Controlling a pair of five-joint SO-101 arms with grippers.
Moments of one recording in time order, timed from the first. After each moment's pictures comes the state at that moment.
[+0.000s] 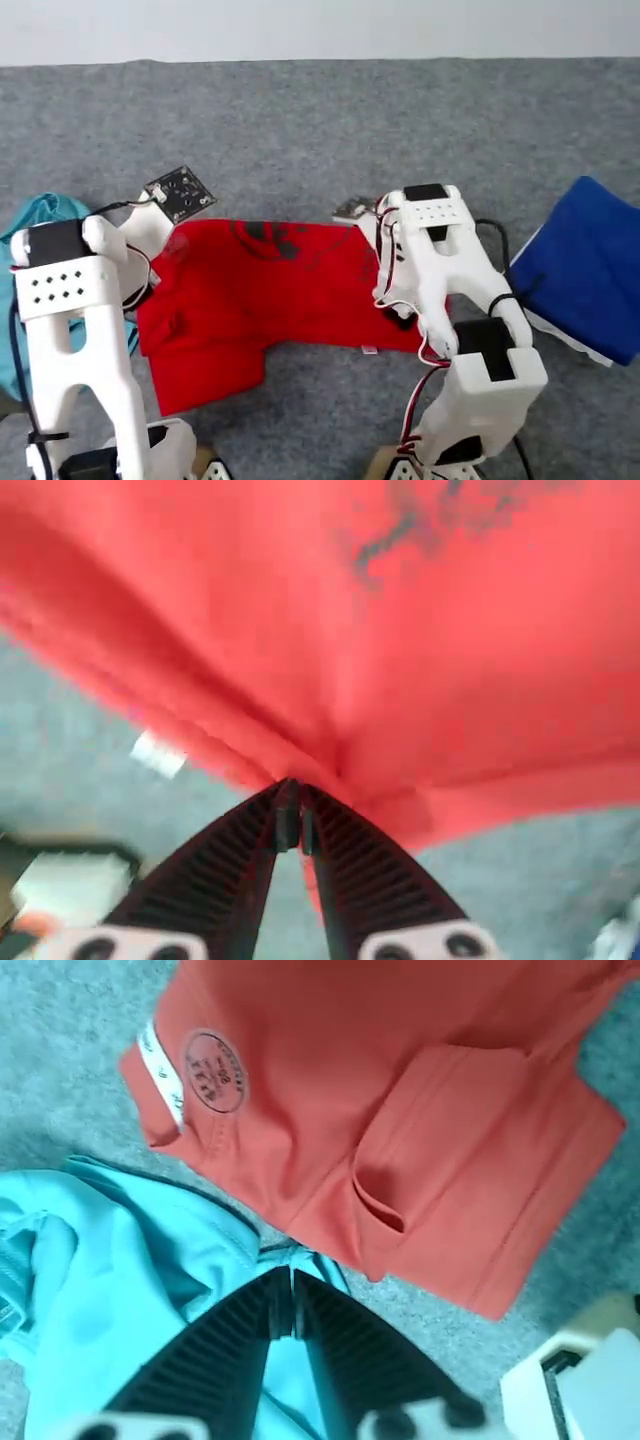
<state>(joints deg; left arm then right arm) -16.4 -24.4 22.6 95.5 -51.2 -10.4 13.6 12.9 89.1 37.1</state>
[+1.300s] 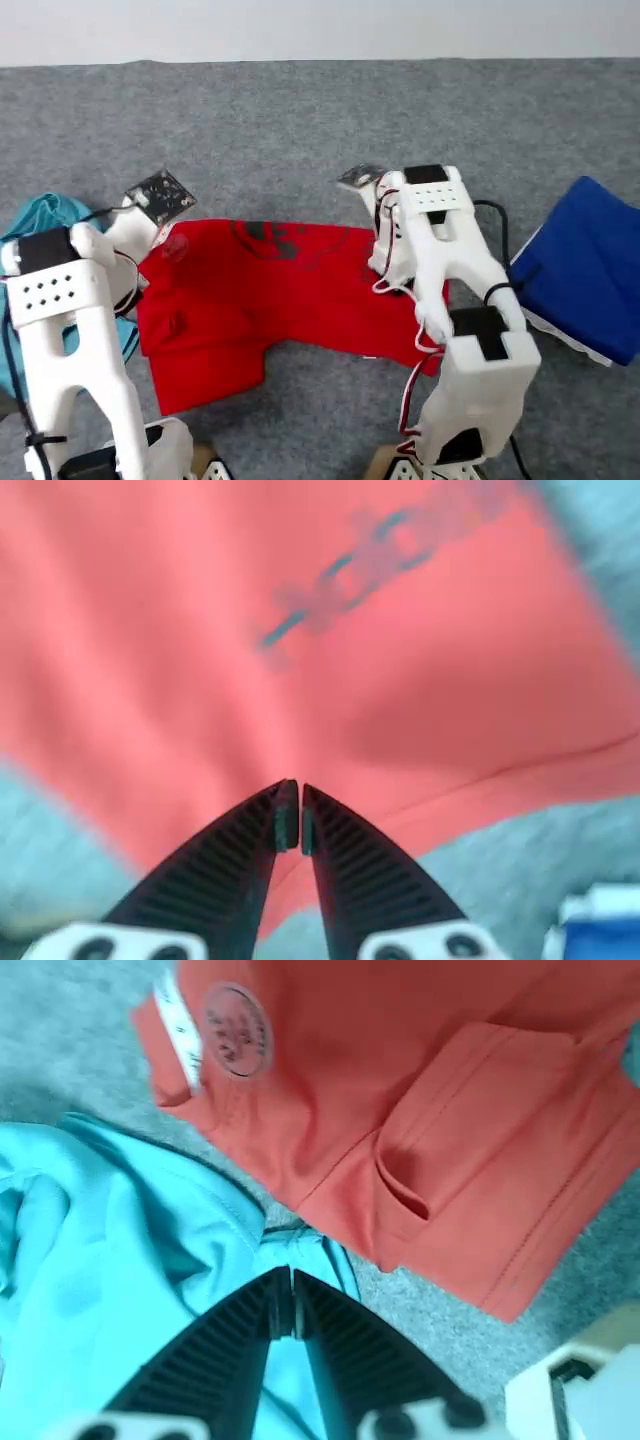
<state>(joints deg) -20.9 -24.4 28.1 89.9 -51.2 -9.0 20.3 2.5 81.4 30.4</state>
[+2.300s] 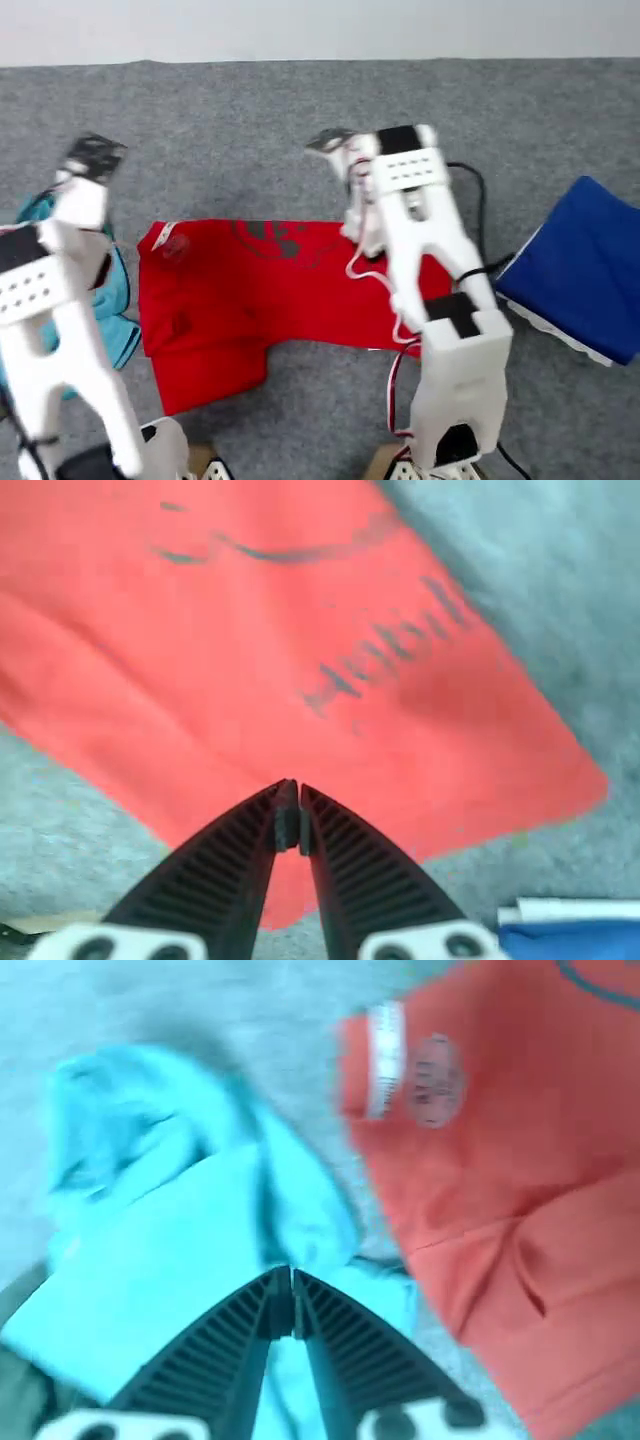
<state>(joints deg) -29.2 -25.2 21.4 83.4 -31.3 -18.9 27.2 -24.2 98.2 28.6</state>
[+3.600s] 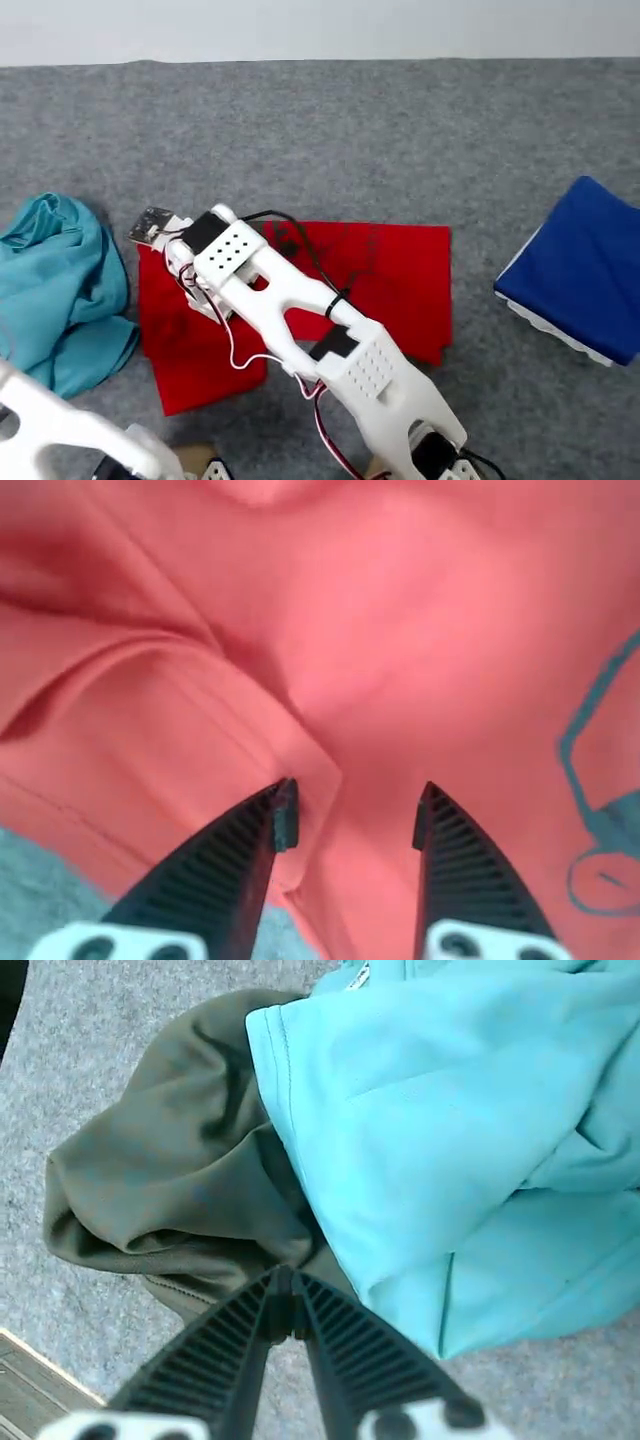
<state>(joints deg) -63.4 -34.4 34.8 72.3 -31.9 -52.1 46.4 -39.5 90.2 10.8</state>
